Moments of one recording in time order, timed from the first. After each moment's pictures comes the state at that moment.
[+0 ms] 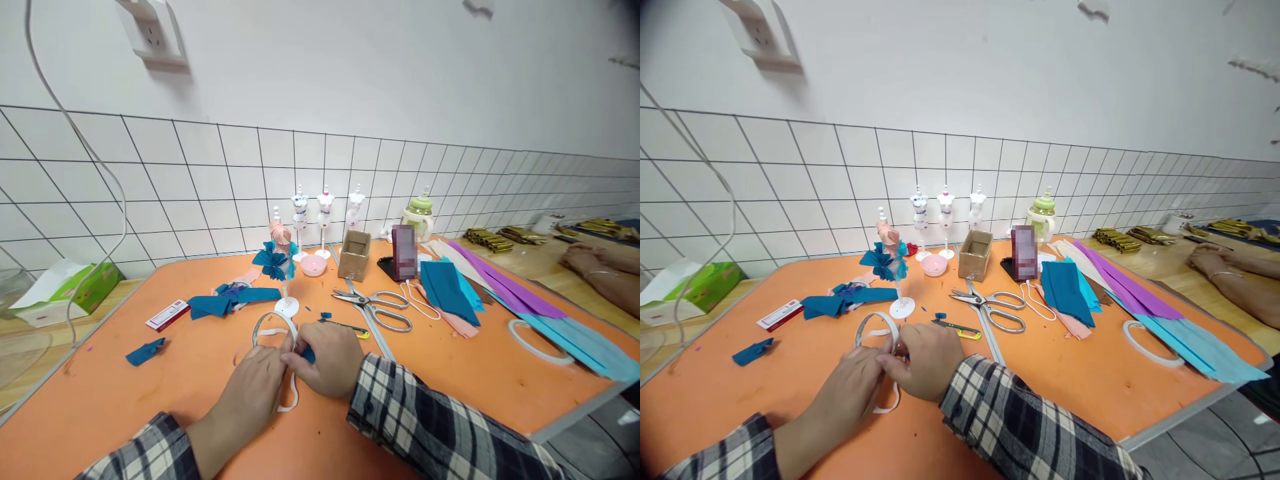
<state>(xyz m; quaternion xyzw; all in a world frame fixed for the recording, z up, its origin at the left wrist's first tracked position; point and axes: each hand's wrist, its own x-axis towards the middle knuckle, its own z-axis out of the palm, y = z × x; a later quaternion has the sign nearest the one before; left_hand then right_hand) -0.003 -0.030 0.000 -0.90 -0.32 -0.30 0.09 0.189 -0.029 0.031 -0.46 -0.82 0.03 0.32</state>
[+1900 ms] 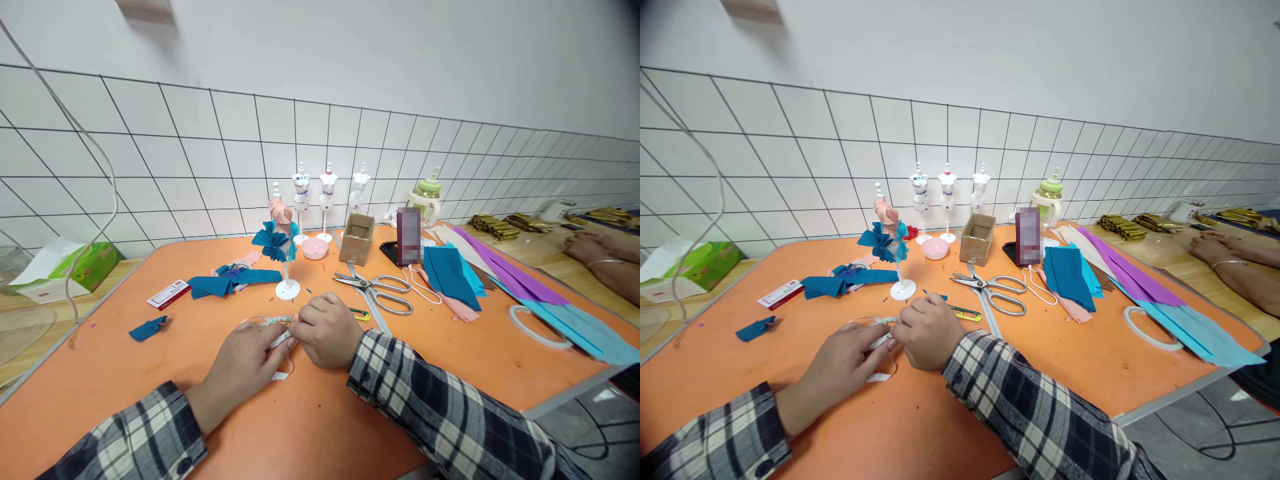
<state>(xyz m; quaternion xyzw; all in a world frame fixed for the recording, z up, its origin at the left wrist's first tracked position) -0.005 -0.027 0.018 -0.88 -0.45 -0.18 -0.03 0.199 -0.011 0.019 -0.31 -0.91 -0.12 0.26</state>
